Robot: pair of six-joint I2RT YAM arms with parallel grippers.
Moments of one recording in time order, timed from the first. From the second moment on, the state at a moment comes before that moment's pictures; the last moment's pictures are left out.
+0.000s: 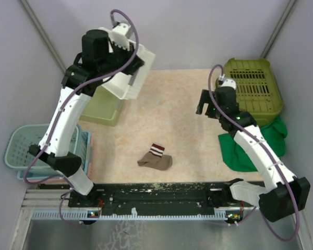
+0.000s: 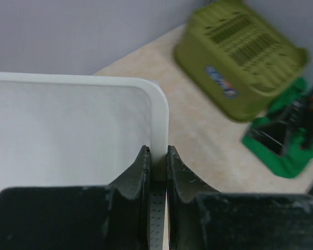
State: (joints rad) left arm -0.45 1.68 2.18 -0.79 0.13 -0.04; right arm 0.37 1.15 1.06 -0.54 0.20 0.41
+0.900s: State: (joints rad) left arm -0.54 1.96 1.51 1.04 0.89 -1.61; right arm 0.18 0.78 1.20 -0.60 0.42 0.32
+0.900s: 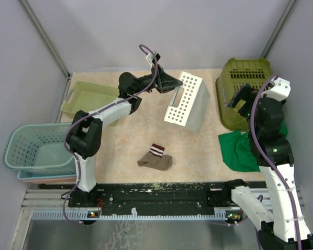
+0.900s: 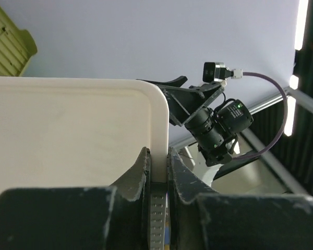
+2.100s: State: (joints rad) left arm -0.27 2.01 1.51 -0.05 0.69 -0.80; right arm 0.19 0.95 0.96 -0.60 -0.01 0.38
